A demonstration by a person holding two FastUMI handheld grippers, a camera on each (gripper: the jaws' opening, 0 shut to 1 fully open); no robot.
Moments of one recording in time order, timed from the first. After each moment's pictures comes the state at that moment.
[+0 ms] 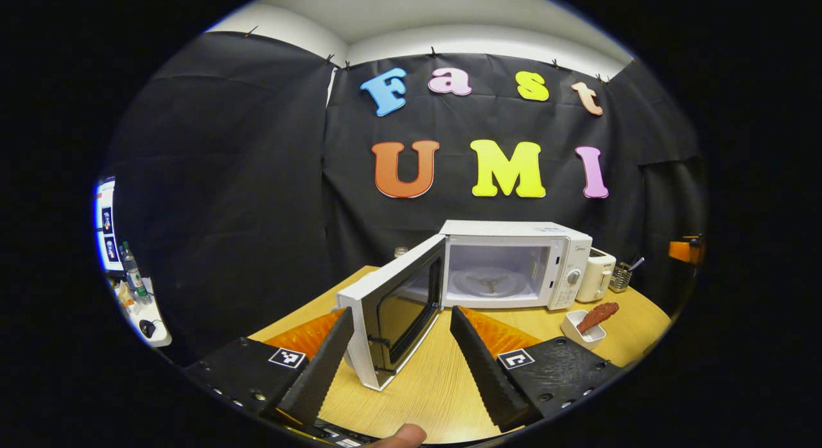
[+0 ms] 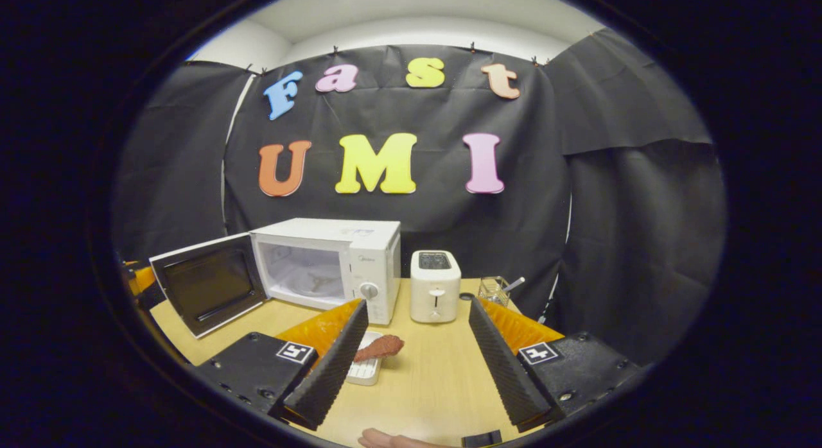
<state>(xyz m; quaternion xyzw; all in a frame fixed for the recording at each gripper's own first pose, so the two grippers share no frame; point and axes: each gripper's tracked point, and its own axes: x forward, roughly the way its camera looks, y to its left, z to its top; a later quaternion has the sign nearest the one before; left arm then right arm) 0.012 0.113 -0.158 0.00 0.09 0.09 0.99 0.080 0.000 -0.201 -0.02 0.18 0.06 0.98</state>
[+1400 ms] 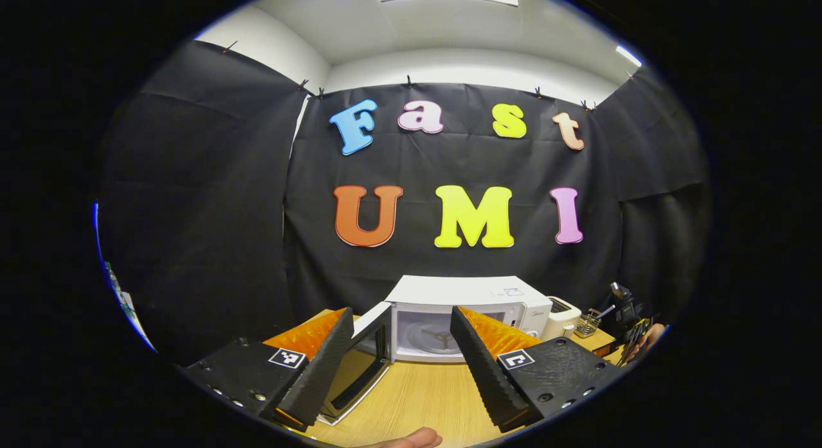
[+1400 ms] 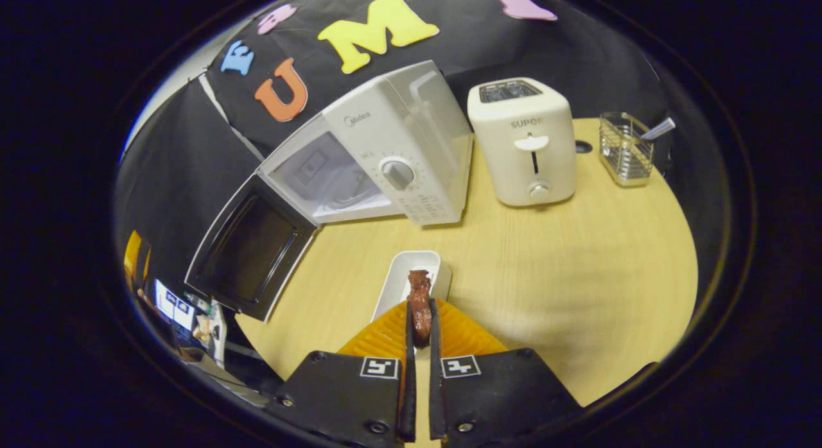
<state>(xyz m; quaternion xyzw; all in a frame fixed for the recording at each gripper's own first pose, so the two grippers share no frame) 0.067 0.045 -0.059 -0.02 0.02 0.04 1.00 0.147 0.058 -0.350 0.10 0.46 0.23 0.85</state>
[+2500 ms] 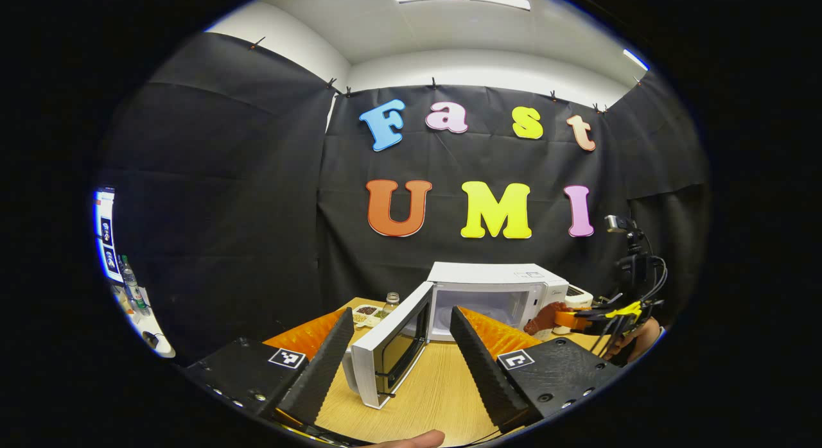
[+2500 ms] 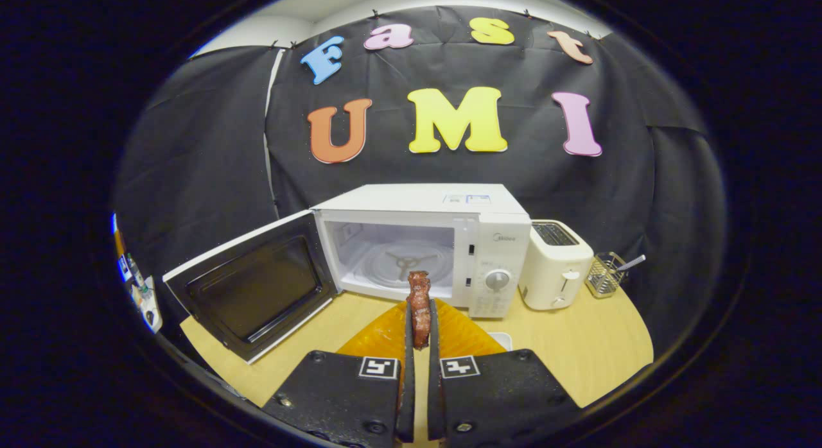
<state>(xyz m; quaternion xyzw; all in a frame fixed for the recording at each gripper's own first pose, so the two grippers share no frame) -0.016 0.122 -0.093 -0.02 0.04 0.07 1.00 0.143 0.240 -0.244 -0.01 0.24 0.16 0.96</state>
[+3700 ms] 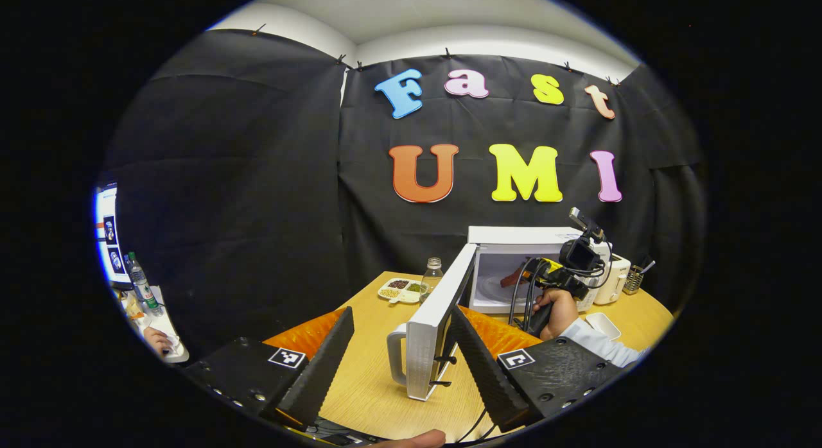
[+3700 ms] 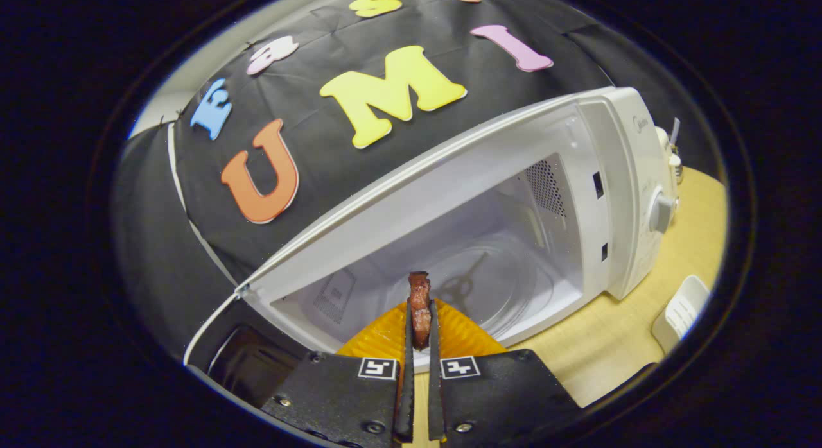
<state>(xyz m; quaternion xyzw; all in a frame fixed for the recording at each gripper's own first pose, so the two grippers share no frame) 0.005 0.185 -0.157 0.00 0.10 0.11 0.99 0.327 0.375 -0.347 0.29 0.23 0.04 0.93</state>
